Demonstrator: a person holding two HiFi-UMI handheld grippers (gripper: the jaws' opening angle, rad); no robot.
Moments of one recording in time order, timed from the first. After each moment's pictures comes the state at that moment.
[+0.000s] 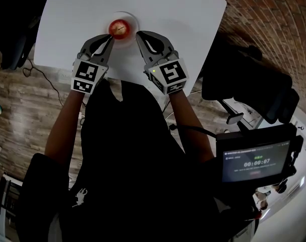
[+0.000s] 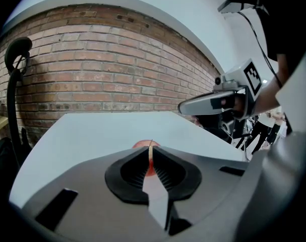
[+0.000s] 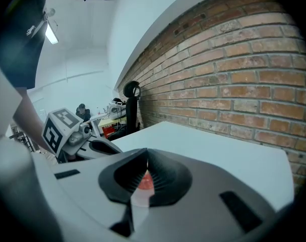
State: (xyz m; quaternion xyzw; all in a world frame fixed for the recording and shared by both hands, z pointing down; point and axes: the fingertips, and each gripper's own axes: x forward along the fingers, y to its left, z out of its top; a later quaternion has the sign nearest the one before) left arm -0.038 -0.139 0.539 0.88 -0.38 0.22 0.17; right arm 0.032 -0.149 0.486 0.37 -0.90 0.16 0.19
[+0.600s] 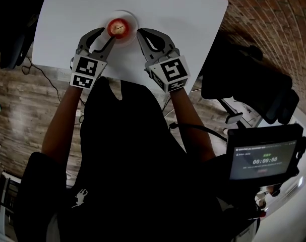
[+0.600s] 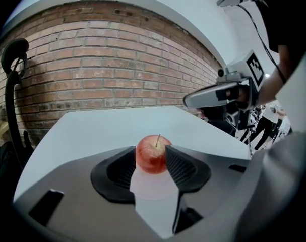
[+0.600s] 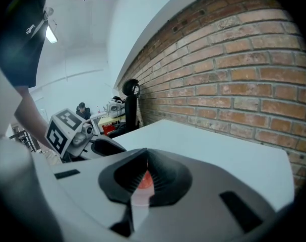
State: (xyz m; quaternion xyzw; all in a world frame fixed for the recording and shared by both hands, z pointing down) left arm -0.055 -0.141 0.555 0.87 -0.39 0.25 0.16; right arm 0.022 -0.148 0.489 0.36 -0.90 0.16 0.19
